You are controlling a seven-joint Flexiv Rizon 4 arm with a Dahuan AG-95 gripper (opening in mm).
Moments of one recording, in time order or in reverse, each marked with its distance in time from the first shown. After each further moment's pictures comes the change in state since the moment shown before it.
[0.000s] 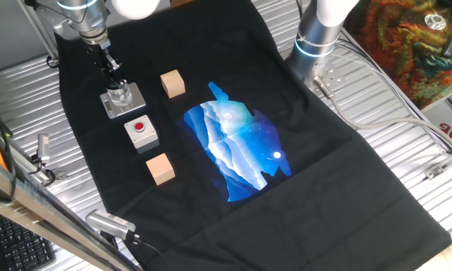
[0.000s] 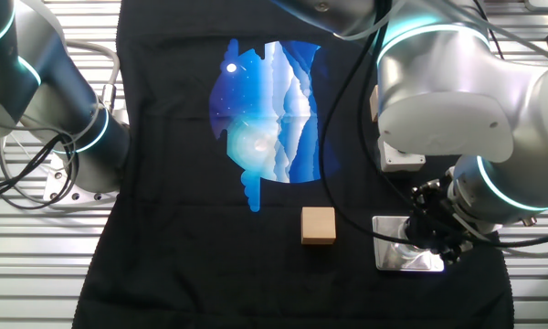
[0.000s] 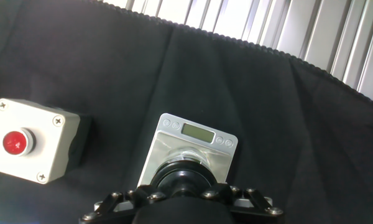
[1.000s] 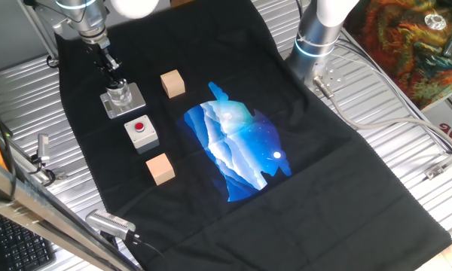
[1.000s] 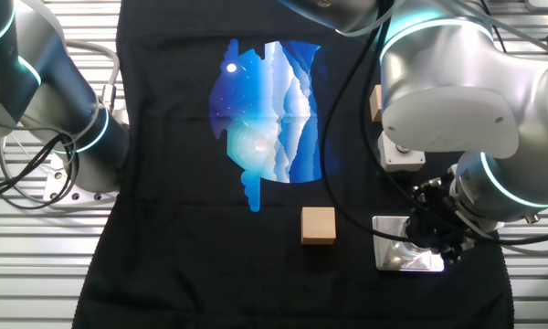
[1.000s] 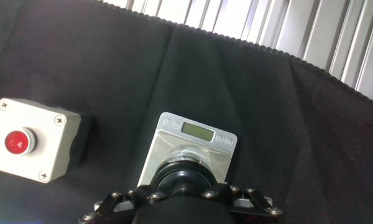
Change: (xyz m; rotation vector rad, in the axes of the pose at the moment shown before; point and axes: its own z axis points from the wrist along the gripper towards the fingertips) arm 0.000 0.001 -0.004 0.004 0.013 0.006
